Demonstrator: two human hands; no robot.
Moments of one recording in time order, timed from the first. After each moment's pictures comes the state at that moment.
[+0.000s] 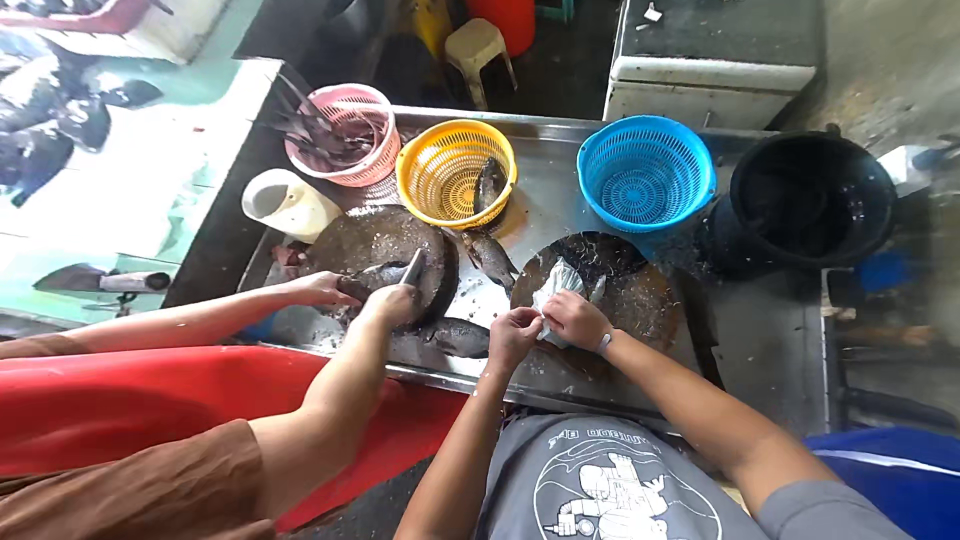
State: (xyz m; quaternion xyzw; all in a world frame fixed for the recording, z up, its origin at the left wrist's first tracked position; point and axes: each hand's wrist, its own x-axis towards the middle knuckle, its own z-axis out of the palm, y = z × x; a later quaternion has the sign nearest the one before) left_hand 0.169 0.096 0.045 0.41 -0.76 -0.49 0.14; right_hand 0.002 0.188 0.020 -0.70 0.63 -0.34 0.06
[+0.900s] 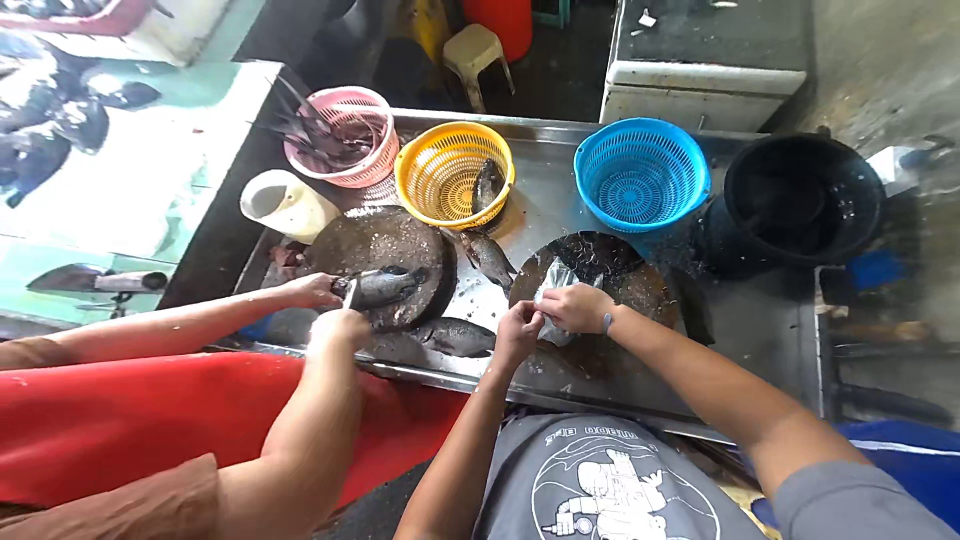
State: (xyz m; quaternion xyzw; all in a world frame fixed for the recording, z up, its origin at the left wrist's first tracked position) left_hand 0.157 0.098 0.041 0.42 -0.75 -0.50 0.09; right_hand -0.019 0.173 0.069 -0.78 0.59 -0.13 0.17
